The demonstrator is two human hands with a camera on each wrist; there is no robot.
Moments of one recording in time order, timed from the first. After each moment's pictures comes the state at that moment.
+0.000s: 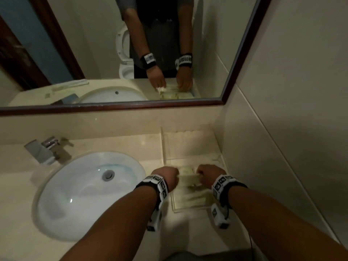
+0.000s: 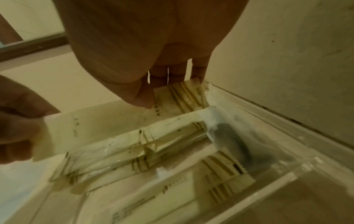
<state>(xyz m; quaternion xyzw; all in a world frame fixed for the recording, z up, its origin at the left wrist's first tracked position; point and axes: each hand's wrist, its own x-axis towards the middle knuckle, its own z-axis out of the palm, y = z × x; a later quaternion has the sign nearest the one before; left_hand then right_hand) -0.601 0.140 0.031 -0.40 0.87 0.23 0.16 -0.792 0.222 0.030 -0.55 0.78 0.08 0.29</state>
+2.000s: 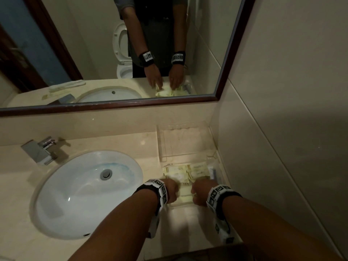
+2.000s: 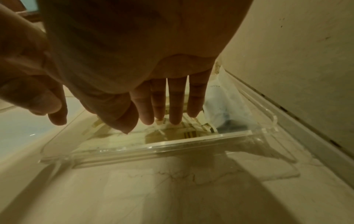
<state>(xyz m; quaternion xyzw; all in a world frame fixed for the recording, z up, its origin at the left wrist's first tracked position) -0.603 0.174 -0.008 -0.35 0.86 0.24 0.29 -0.766 0.270 0.000 -0.59 0.73 0.17 0.29</state>
